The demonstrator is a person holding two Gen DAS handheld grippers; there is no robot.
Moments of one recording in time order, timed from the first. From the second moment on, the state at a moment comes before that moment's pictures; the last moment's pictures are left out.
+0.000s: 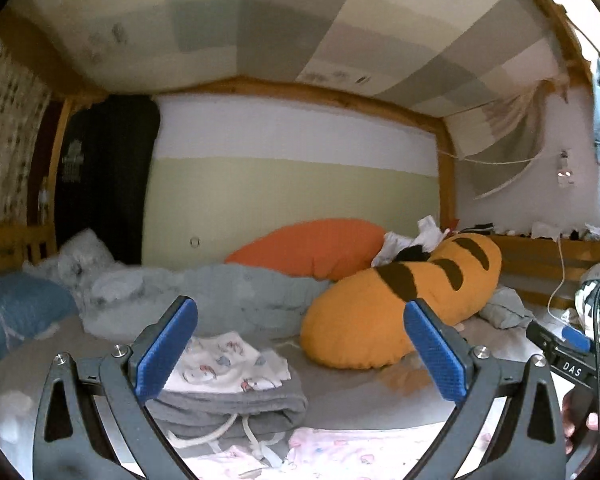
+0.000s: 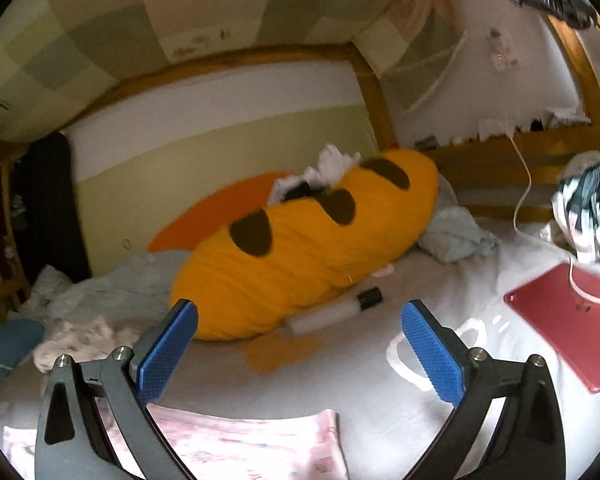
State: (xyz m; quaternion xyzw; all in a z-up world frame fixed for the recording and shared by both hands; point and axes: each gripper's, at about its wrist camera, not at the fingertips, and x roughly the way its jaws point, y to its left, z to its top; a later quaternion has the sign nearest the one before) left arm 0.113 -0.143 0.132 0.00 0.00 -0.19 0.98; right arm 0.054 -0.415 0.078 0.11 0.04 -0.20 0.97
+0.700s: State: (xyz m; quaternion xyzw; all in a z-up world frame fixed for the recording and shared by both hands) left arm -0.045 -0.087 0.223 0.01 -0.08 -0.12 0.99; right arm -0.047 -0.309 0.195 0.06 -0.05 -0.11 0.99
